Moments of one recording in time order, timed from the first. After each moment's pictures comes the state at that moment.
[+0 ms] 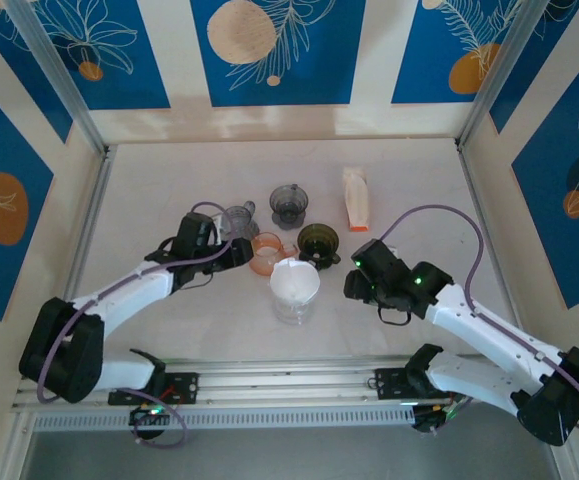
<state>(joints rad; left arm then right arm) -0.44 1.32 0.70 -0.15 0.27 -0.65 0.73 0.95 0.78 -0.96 0.18 0.87</state>
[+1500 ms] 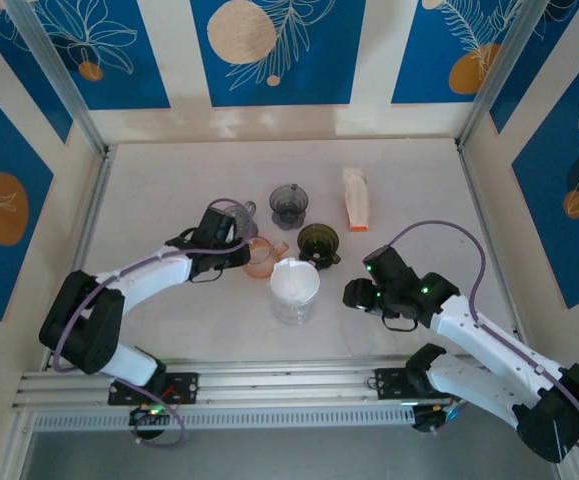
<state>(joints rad) -0.53 1.46 0.82 -0.29 0.08 -0.58 0.64 0.87 0.64 -0.86 -0.05 0.83</state>
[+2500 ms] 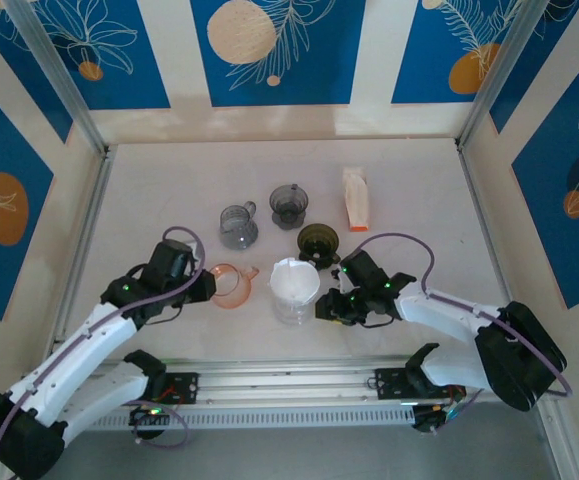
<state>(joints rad) -0.52 0.84 0.69 -0.78 0.05 -0.58 0.67 1.23 0.50 -0.36 -0.49 0.81</state>
